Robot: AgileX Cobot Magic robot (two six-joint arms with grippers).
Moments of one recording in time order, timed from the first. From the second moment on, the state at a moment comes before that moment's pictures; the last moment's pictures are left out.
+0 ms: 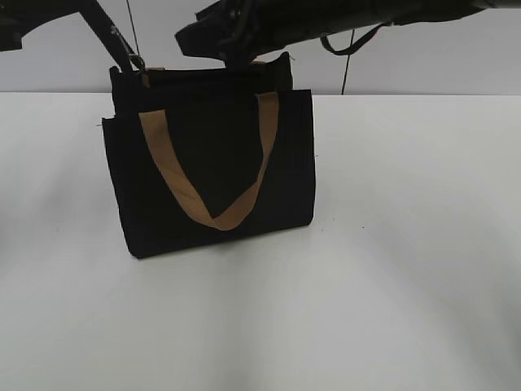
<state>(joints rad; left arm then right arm) 0.06 1.46 -0.94 1.41 -0.95 -0.98 0.46 1.84 -1.41 1.40 0.57 -1.70</state>
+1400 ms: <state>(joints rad) 0.06 1.46 -0.94 1.44 -0.94 -0.97 0.56 2.08 -1.64 1.35 0.51 -1.78</state>
